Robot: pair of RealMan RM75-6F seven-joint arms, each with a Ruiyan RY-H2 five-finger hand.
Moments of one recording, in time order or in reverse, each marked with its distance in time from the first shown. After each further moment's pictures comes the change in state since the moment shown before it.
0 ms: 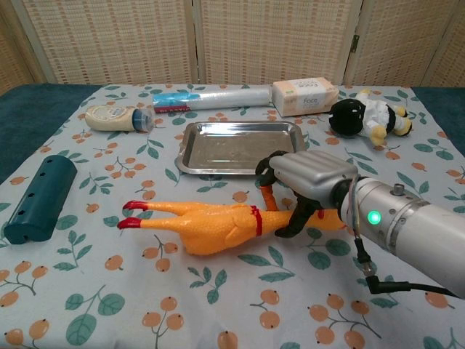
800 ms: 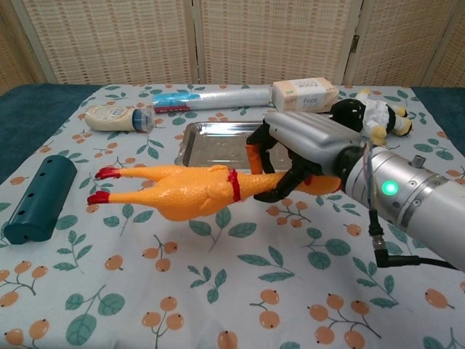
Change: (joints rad) left arm -0.067 -0.064 0.012 0.063 0.145 0.014 -0.224; right arm -0.001 0.048 0.016 -0.004 -0.233 0.052 0.327
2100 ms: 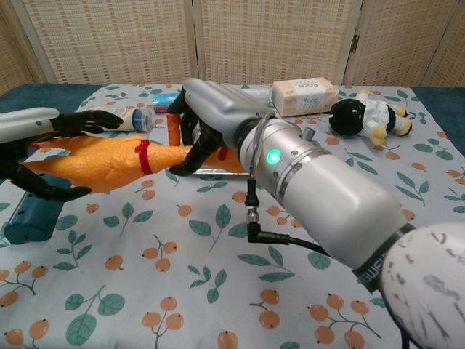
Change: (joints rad) left arm -0.341 -0.135 -0.104 -0.253 -0.361 -0.501 0.256; right arm 0.175 -0.242 0.177 -0.020 0.224 0.061 -0.225
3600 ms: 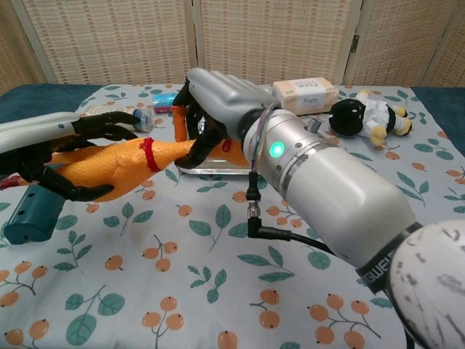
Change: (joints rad) left arm -0.035 -0.042 0.004 0.002 -0.018 -0.018 -0.088; right arm 0.007 0.019 -0.009 -0.050 0.029 0.066 -0.069
